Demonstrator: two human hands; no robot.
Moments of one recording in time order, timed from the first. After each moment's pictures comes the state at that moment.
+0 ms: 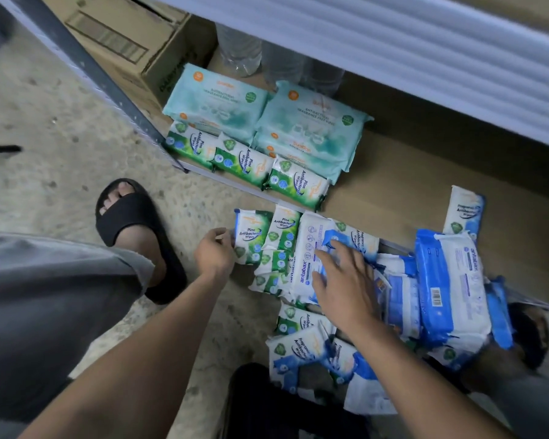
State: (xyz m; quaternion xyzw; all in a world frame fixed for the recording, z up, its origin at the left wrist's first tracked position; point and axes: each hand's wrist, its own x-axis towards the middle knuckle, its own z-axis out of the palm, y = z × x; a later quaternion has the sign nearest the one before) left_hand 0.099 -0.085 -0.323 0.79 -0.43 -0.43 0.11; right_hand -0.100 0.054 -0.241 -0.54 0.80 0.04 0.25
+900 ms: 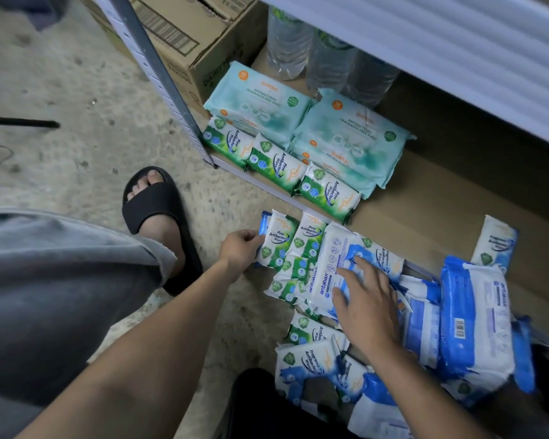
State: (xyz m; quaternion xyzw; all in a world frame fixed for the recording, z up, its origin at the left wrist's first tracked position) left_hand 0.108 -0.100 -0.324 0.71 -0.37 -0.59 0.08; right_hand -0.099 0.058 -0.252 -0.54 0.81 0.04 0.22
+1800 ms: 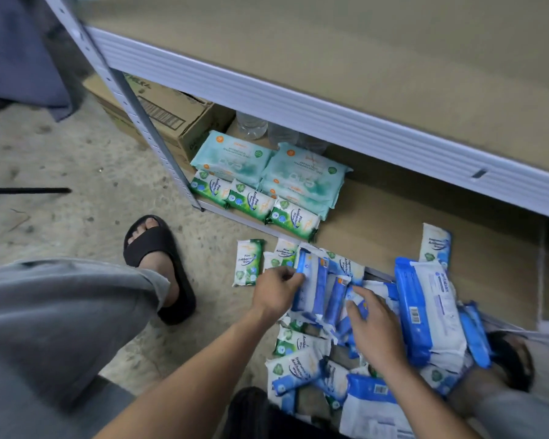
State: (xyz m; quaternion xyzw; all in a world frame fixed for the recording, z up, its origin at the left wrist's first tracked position) left_hand 0.032 -0.021 -0.221 0.61 -0.57 -0.55 0.09; right_hand -0.126 0.109 -0.199 -0.35 0.86 -0.19 0.32
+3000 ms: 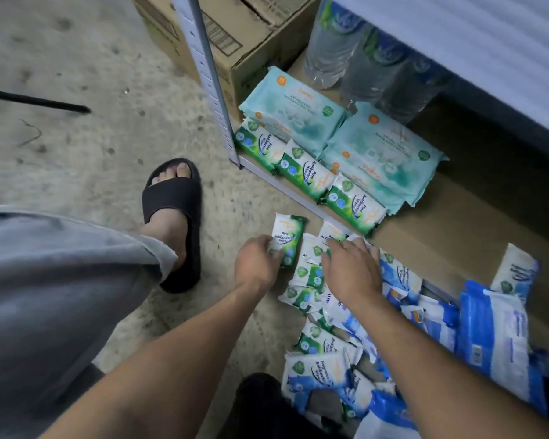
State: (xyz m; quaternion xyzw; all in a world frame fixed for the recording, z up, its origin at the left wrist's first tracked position) left_hand 0.111 -0.078 -0.308 0.73 -0.53 -0.43 0.06; right_hand -0.063 -0.044 -0.256 -0.60 0.76 0.14 0.20
